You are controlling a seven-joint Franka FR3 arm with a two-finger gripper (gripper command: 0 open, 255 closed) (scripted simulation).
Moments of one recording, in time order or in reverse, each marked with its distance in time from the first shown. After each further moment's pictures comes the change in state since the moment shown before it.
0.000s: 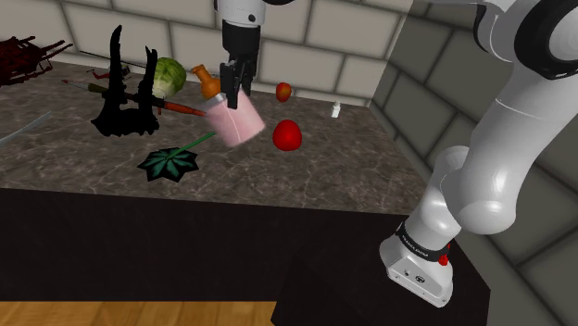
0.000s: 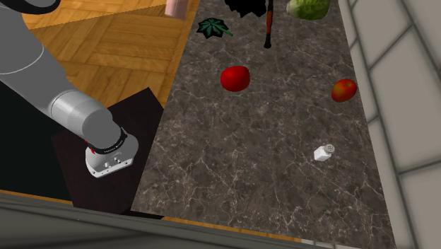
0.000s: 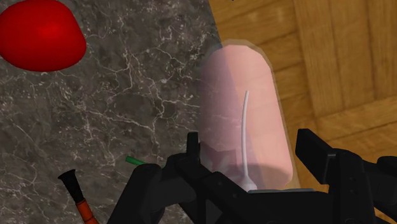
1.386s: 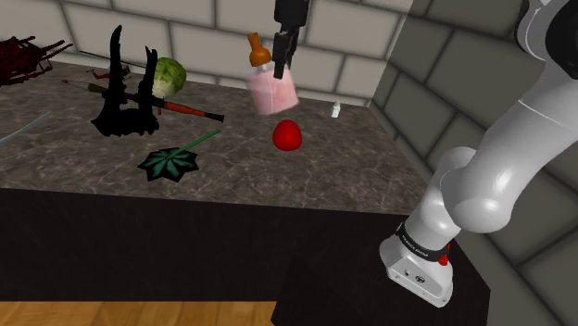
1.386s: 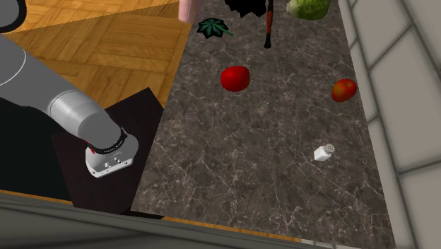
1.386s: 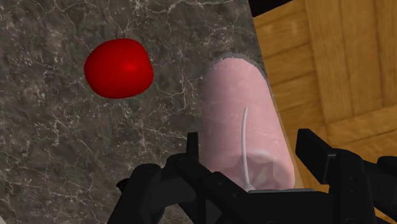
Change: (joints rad) arm -0.100 -0.177 -0.112 -0.066 0.001 -0.102 -0.218
